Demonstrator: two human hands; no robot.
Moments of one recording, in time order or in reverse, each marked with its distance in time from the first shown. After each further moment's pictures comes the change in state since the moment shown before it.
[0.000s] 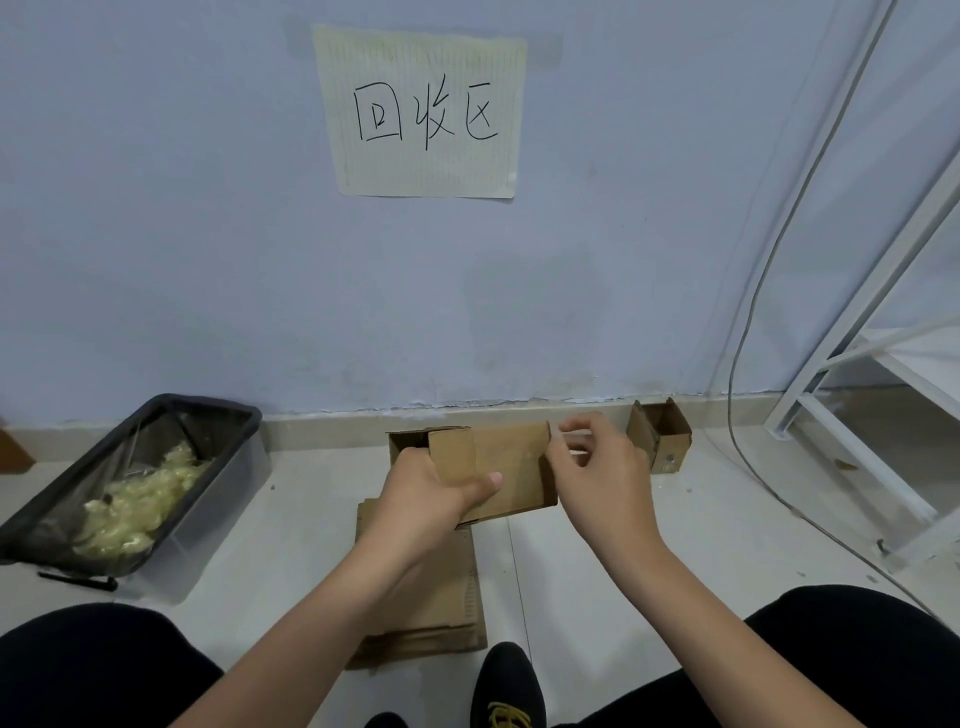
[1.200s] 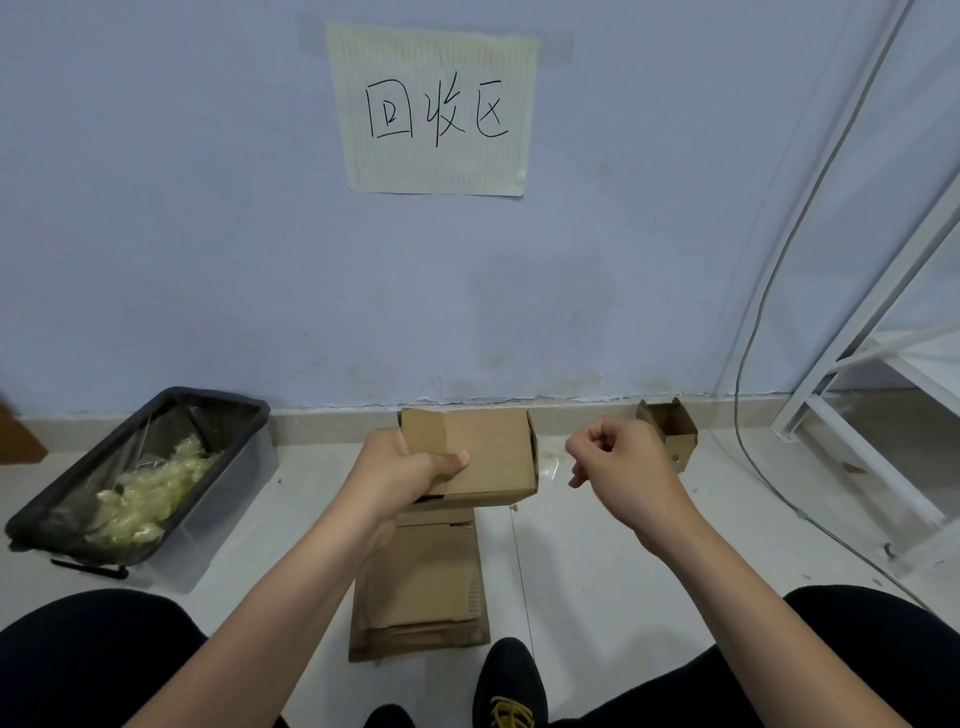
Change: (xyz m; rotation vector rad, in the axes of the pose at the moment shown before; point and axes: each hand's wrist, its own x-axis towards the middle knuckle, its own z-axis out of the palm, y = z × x) left_hand 0.015 0.005 -0.028 -0.115 0.076 -0.199; right_hand 0.011 -0.008 -0.026 0.026 -0.202 0.125
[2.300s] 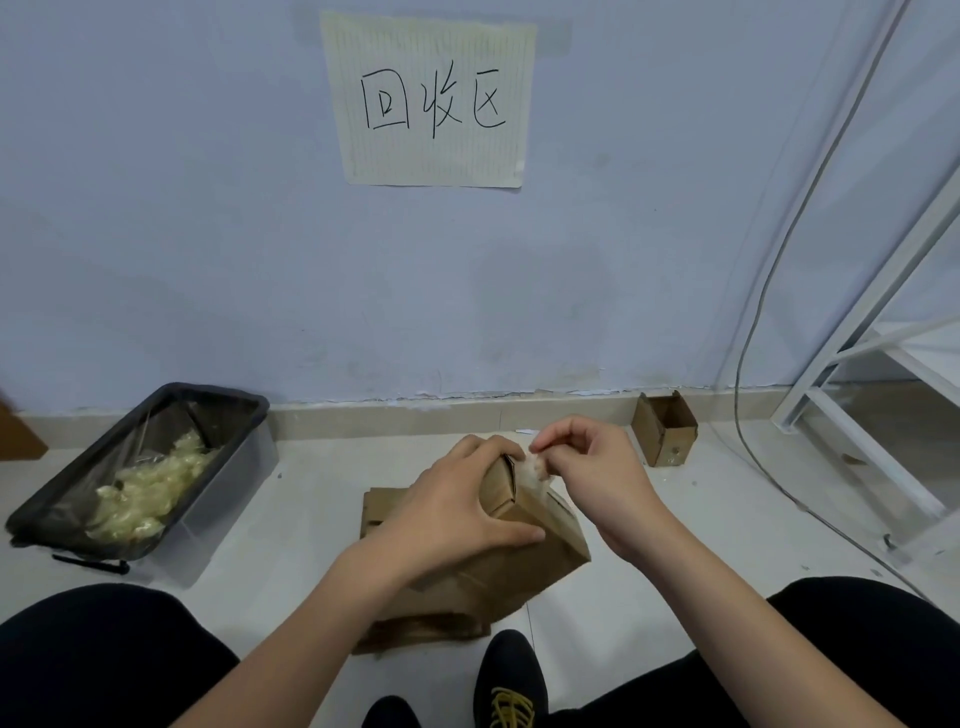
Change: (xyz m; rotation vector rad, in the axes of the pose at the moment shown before) left_hand -0.010 -0.020 0.031 0.732 -0.273 0.478; right_hand -0.004 0.005 0.025 0.257 -0.087 0.007
